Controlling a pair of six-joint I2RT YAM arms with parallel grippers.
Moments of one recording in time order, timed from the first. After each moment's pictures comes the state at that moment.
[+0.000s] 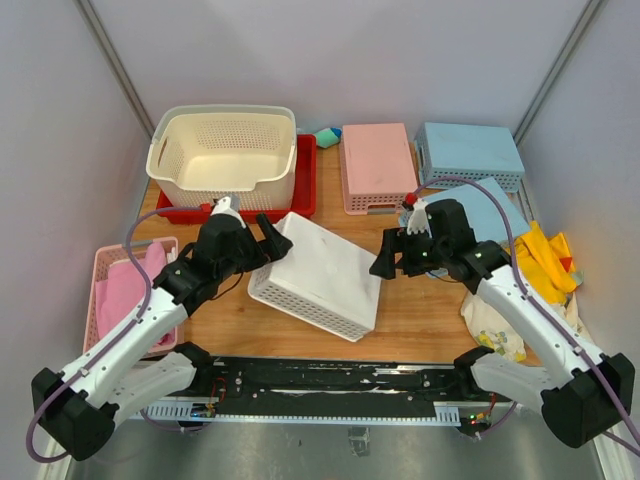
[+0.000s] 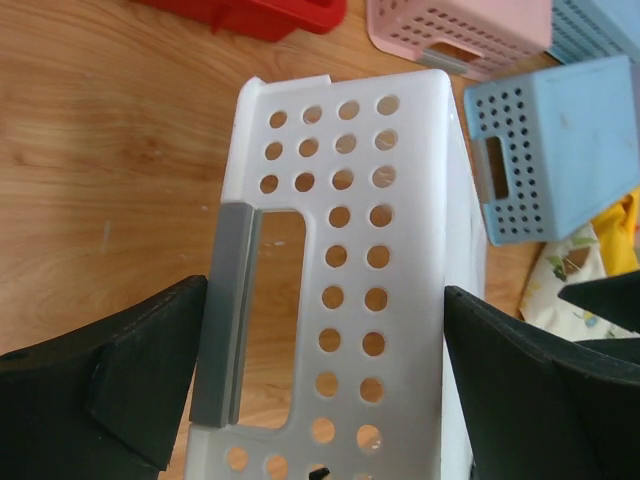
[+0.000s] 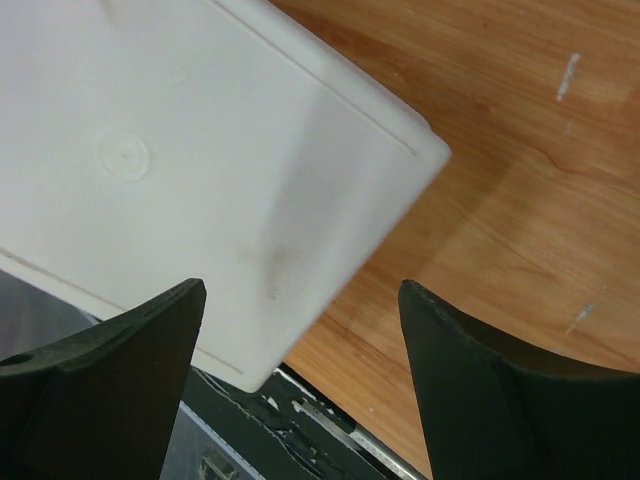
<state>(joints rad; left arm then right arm) -0.56 0.90 0.77 -0.41 -0.10 -0.81 0.46 1.03 0.90 -0.60 -0.39 0.32</state>
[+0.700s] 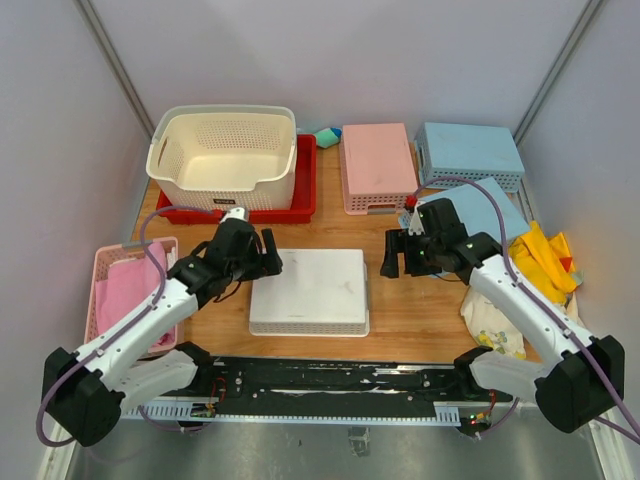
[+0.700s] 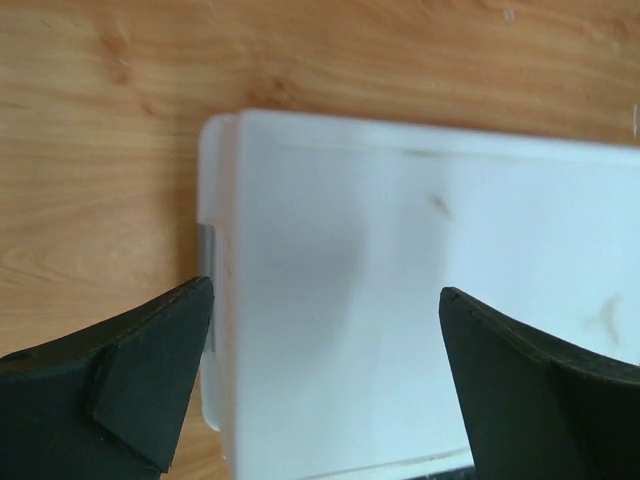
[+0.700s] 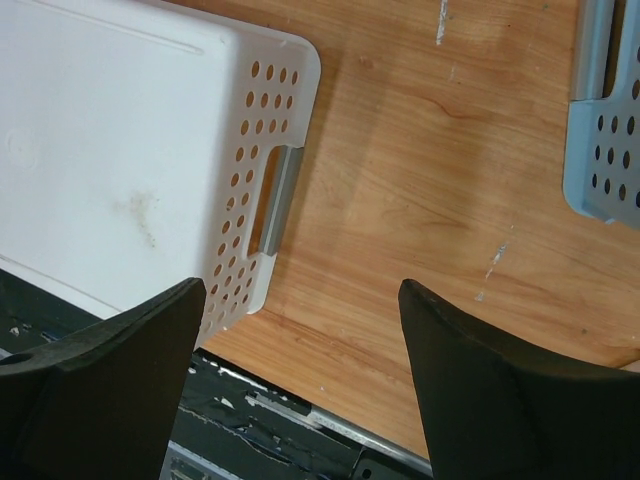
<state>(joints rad) -0.56 0.98 0.77 -0.55 -0.27 -0.64 0.46 1.14 0.93 -0.73 -0.17 0.32</state>
